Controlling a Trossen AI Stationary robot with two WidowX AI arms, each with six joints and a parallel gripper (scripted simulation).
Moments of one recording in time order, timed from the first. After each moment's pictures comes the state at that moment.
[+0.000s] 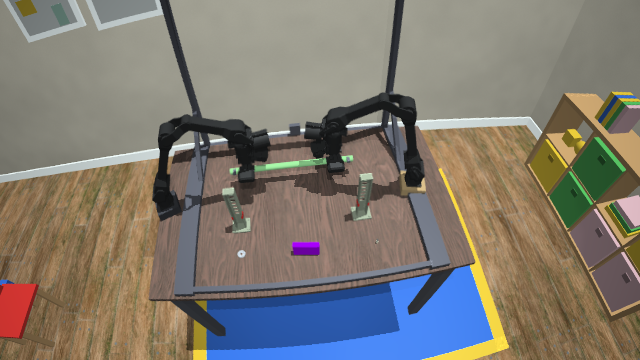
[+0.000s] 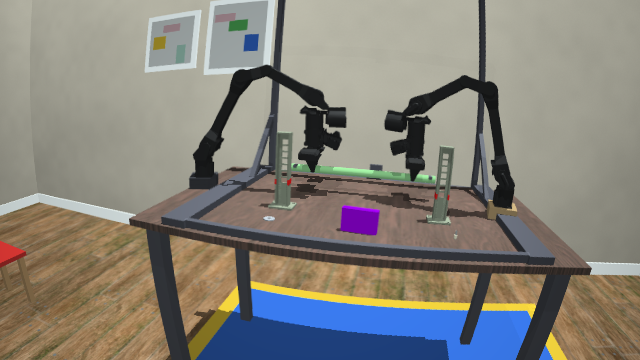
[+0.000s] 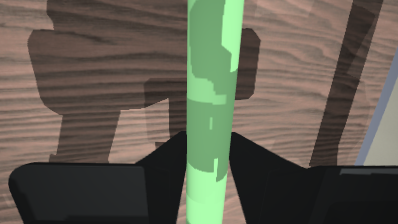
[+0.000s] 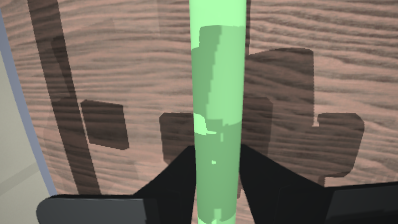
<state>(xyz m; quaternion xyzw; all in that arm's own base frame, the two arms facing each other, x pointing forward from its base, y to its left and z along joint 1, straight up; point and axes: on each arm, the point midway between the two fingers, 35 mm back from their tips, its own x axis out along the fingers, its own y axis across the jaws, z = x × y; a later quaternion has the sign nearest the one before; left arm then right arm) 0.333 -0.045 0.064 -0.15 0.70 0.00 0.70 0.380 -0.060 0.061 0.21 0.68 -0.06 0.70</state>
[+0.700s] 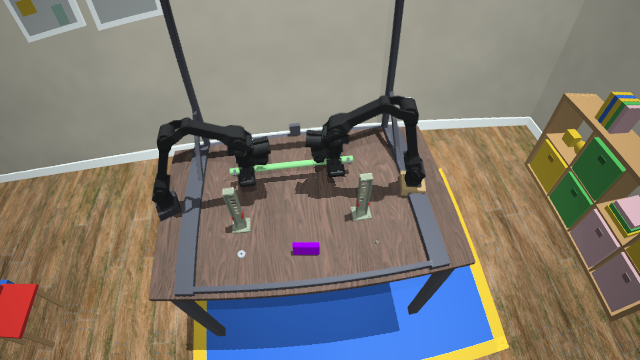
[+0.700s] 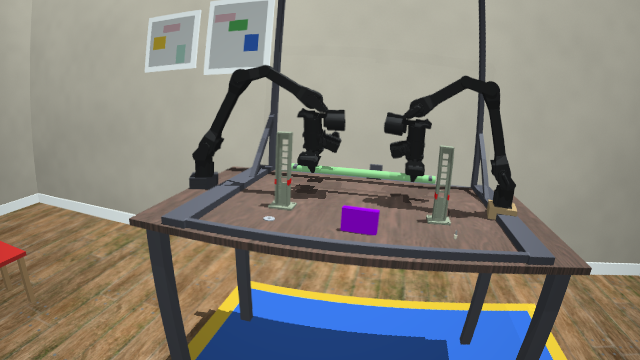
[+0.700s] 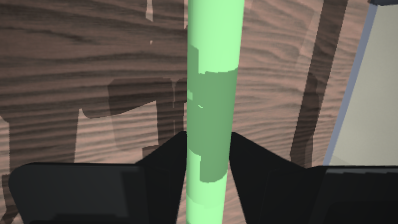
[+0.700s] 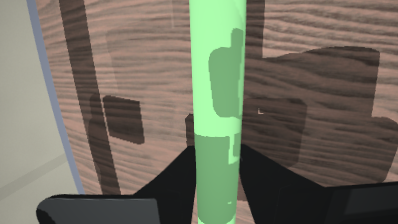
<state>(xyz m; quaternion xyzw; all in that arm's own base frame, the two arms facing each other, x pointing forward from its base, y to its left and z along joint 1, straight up) 0.332 -0.040 0.062 -0.20 0.68 -0.05 0.70 0.379 -0.064 0.060 0.26 0.66 -0.01 0.70</state>
